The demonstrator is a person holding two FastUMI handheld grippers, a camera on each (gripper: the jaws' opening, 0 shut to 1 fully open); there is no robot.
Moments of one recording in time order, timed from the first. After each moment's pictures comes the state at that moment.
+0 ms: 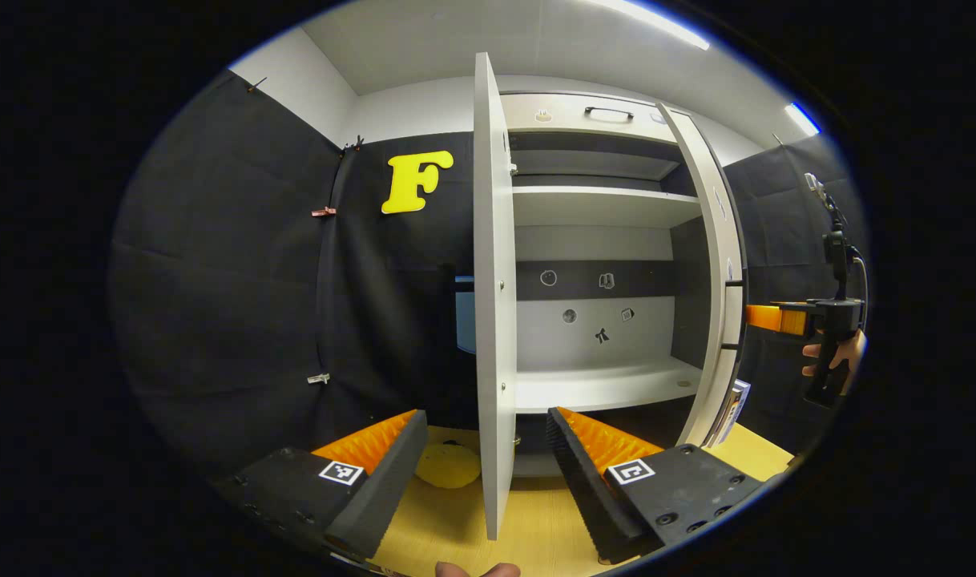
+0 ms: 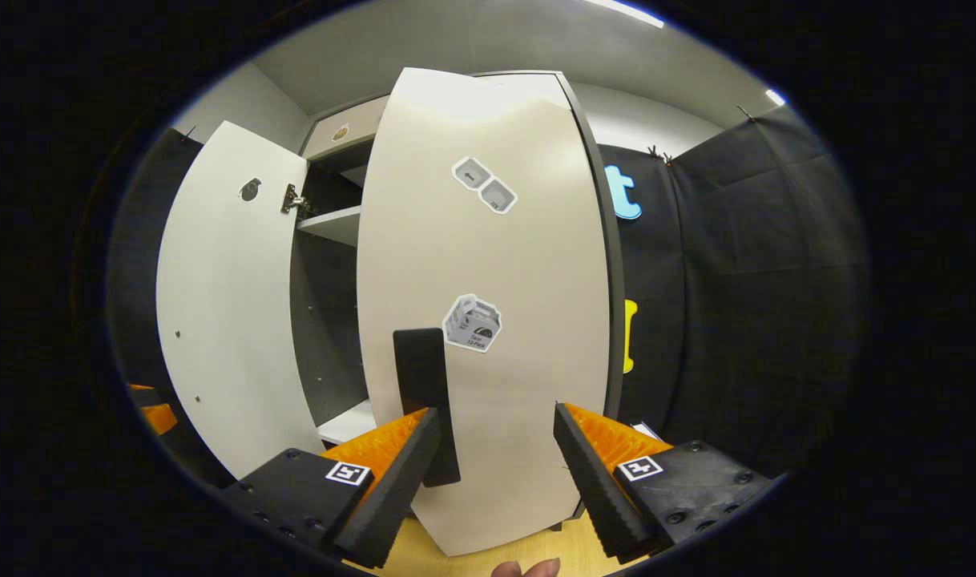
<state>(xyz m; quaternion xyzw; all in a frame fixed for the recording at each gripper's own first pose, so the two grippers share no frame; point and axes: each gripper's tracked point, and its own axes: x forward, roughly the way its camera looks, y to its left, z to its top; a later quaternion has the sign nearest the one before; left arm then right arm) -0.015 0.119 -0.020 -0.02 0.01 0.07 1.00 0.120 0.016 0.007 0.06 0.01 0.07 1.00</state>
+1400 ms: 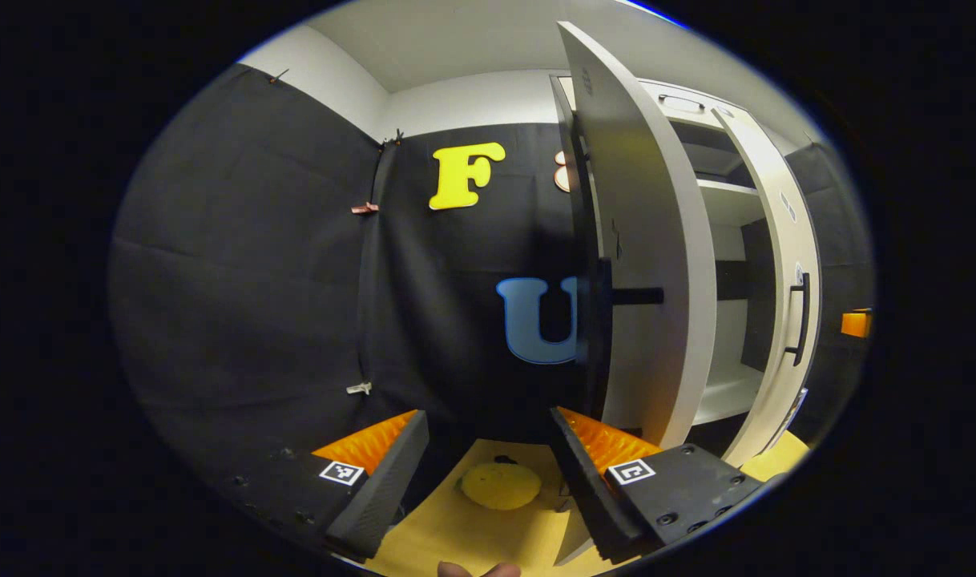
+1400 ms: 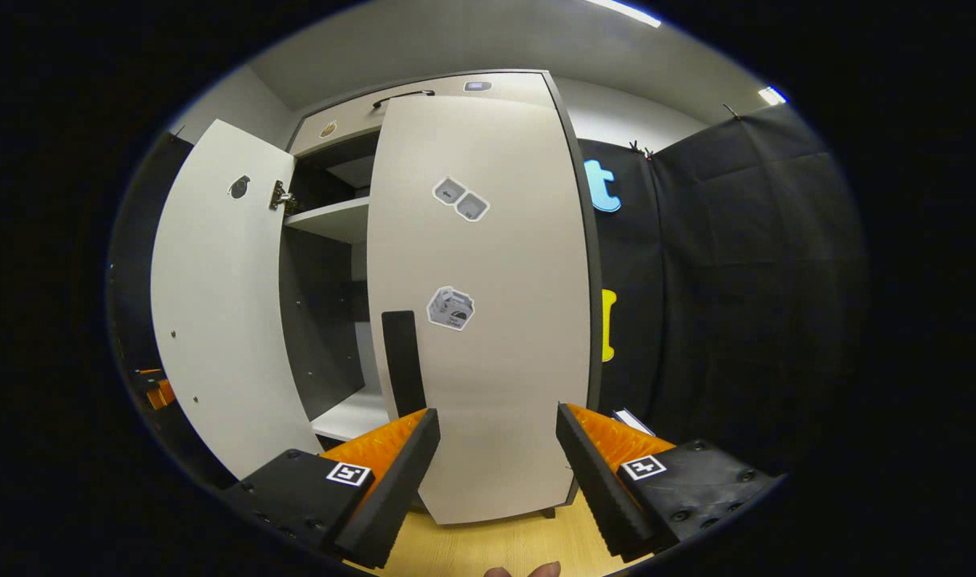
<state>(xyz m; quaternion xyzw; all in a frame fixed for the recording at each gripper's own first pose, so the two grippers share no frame) 0.054 0.229 -0.021 -0.02 0.01 0.14 0.99 0.091 -0.004 0.002 0.05 0.03 0.03 1.00</state>
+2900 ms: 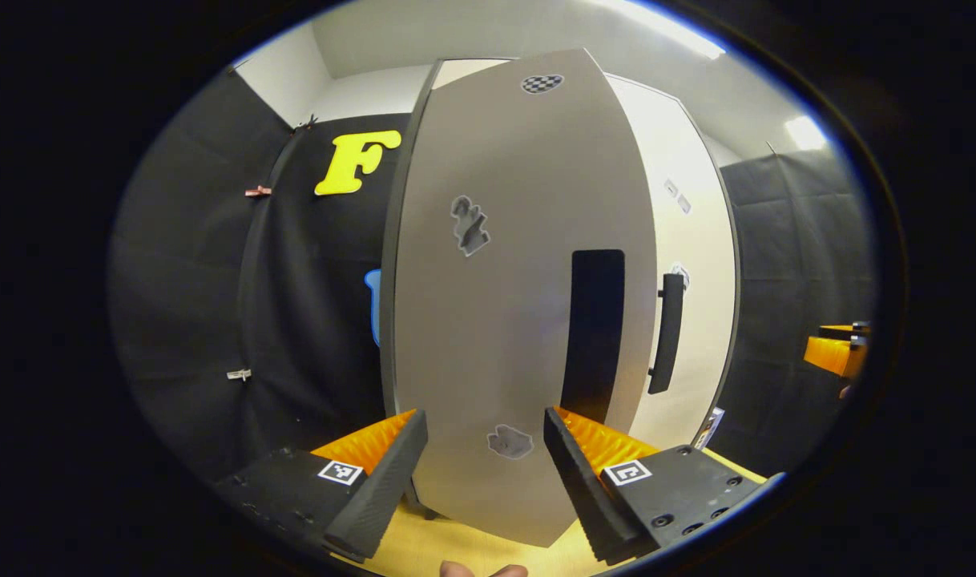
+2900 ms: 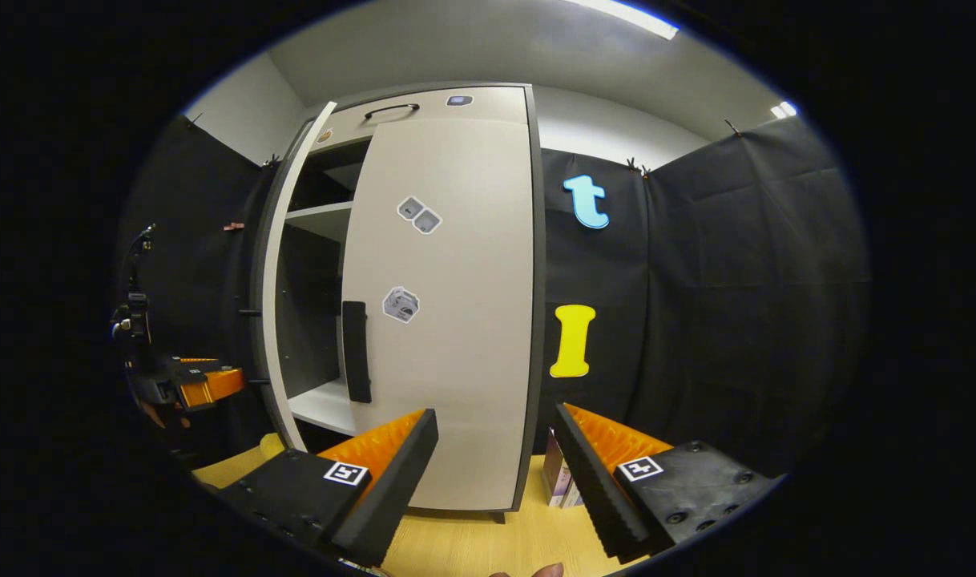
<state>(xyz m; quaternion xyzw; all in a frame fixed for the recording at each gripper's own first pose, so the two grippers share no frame) 0.133 0.022 -0.011 -0.03 0.01 -0.01 1.00 0.081 -0.075 -0.001 0.02 0.00 0.03 1.00</state>
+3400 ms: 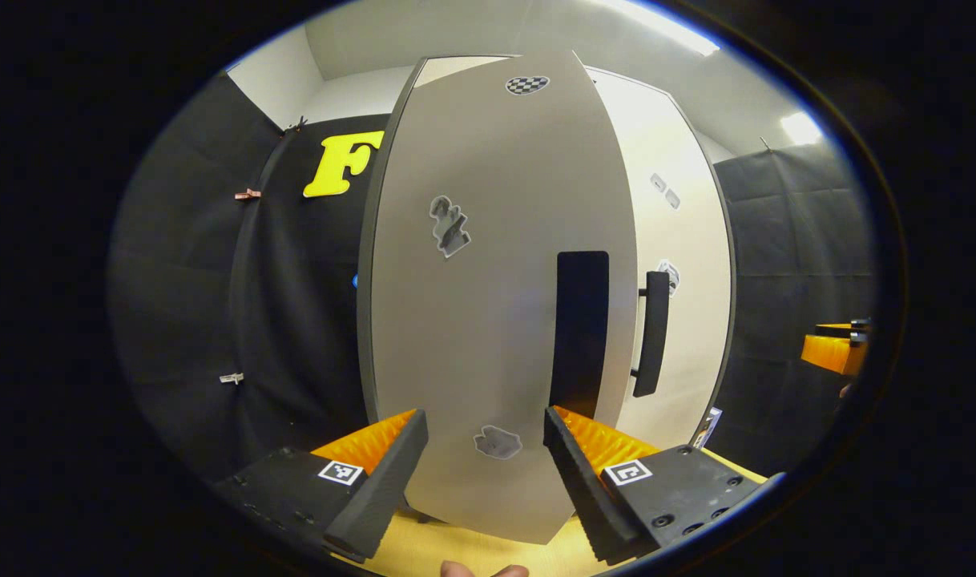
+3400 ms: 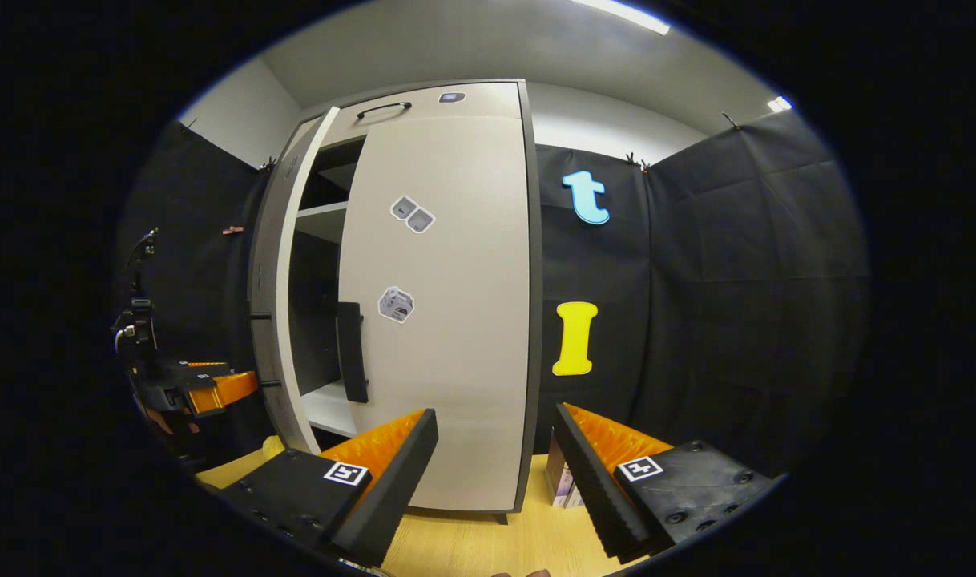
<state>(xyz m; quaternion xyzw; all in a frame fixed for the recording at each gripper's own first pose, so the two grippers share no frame) 0.151 0.001 -0.013 -0.04 0.01 -0.02 1.00 0.088 -0.077 -0.003 0.02 0.01 0.04 1.00</state>
